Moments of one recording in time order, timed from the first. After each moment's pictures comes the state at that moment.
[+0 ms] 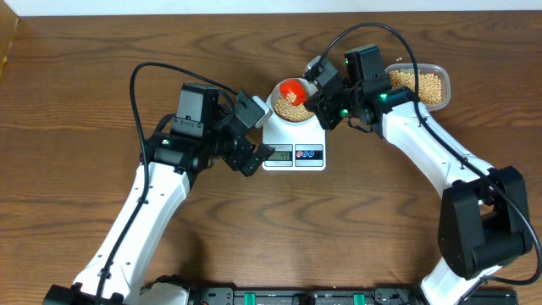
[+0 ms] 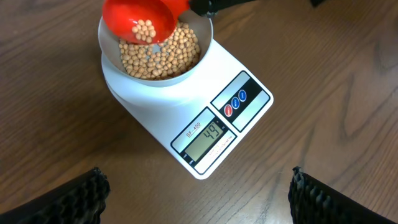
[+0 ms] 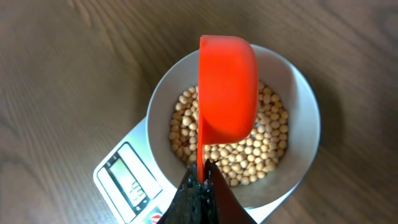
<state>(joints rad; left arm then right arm) -0.26 1.36 1.06 -0.65 0.44 0.43 0.35 1.84 1.33 -0.38 -0.48 -0.26</state>
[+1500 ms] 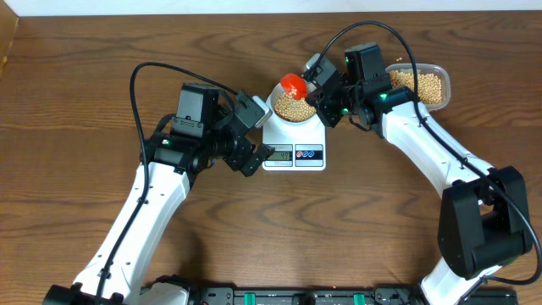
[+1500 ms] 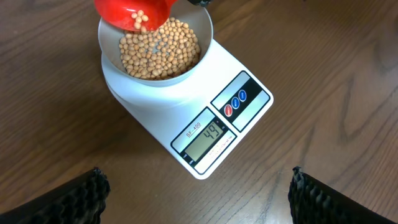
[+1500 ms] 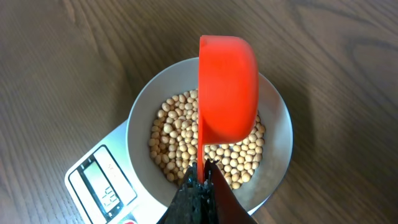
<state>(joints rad) -0.26 1.36 1.06 -0.65 0.44 0.43 0.35 1.84 1.33 -0.35 -0.44 -0.35</state>
